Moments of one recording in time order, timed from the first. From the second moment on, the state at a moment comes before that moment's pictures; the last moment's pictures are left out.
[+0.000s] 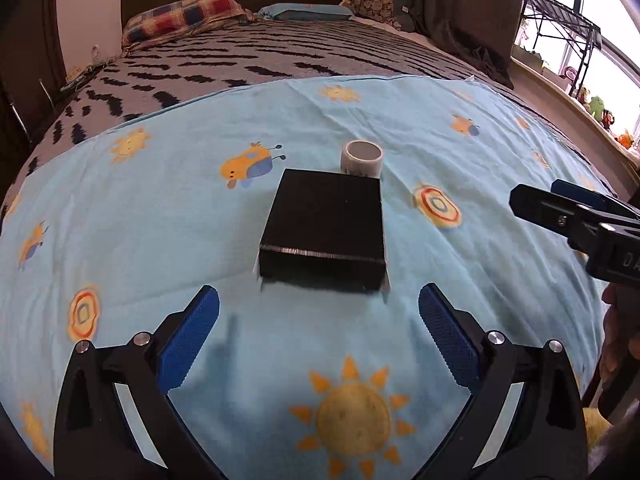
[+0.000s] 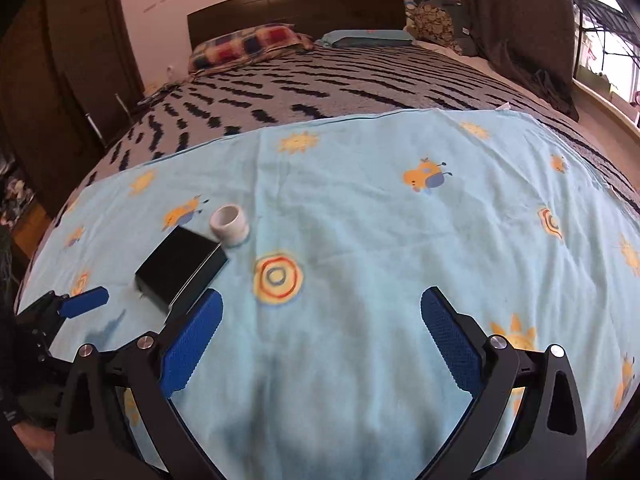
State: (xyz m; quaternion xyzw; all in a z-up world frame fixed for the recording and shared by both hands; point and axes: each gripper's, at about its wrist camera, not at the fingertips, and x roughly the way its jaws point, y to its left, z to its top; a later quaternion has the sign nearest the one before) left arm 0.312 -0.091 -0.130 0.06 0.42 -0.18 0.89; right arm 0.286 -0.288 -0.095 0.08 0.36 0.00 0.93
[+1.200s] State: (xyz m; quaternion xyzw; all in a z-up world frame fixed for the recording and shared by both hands) left arm 0.347 -0.042 -0.120 0.06 0.42 -0.14 0.89; right arm 0.396 -0.207 -0.123 0.04 0.41 0.08 0.91
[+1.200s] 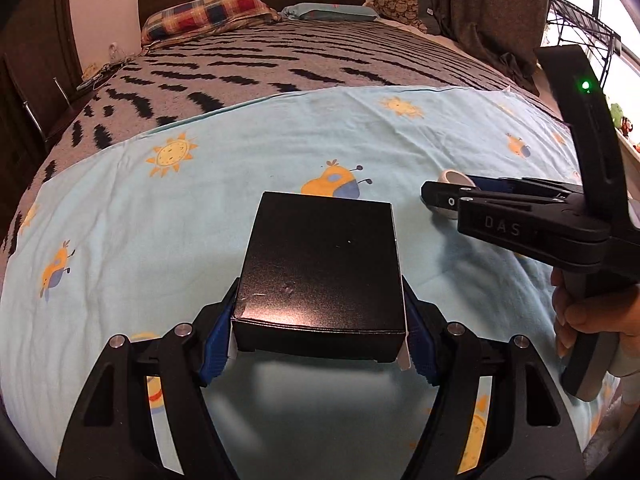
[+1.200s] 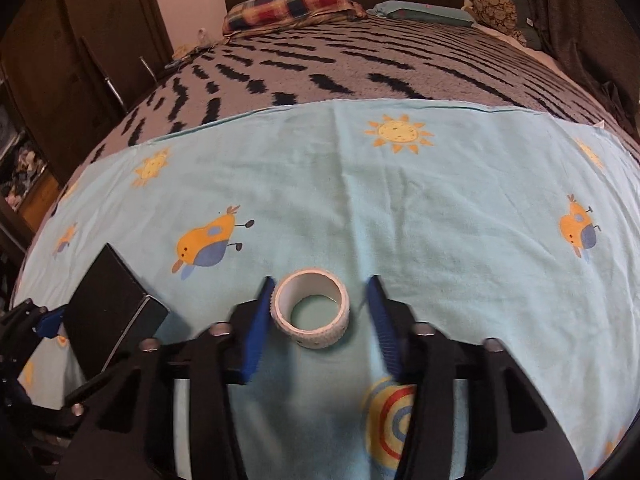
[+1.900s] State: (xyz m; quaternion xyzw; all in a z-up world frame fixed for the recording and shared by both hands) left arm 0.171 -0.051 -0.073 0.05 0.38 -0.19 0.90; right arm 0.177 -0.218 -0.059 0.02 0.34 0.11 0.93
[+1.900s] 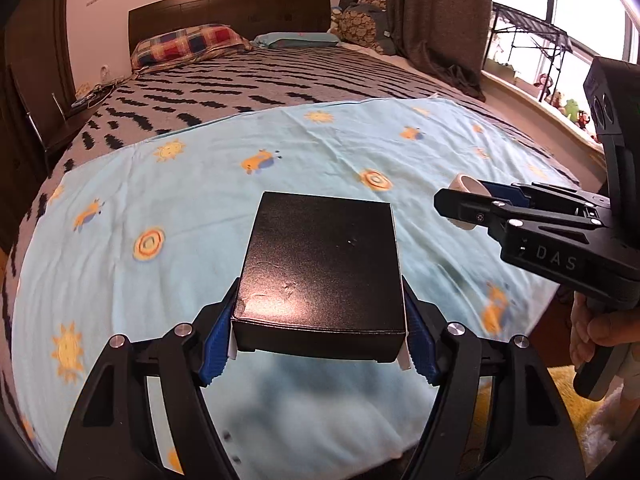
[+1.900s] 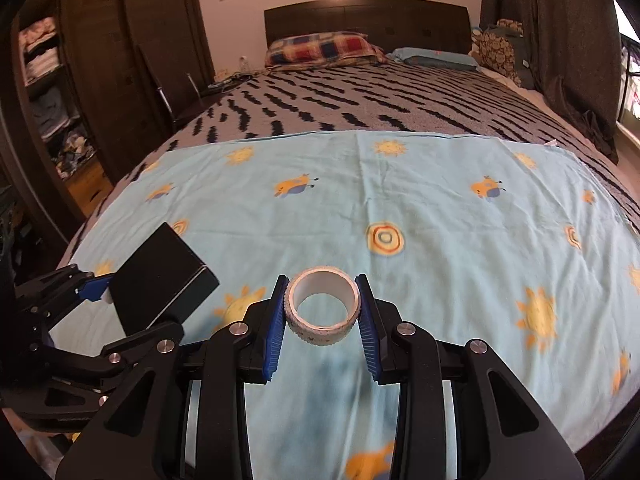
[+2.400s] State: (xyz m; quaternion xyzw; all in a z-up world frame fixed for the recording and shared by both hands) left arm 0.060 -0.041 -0.110 0.03 0.38 -0.21 0.90; right arm 0.065 -0.214 -0.110 0.02 0.35 0.11 0.93
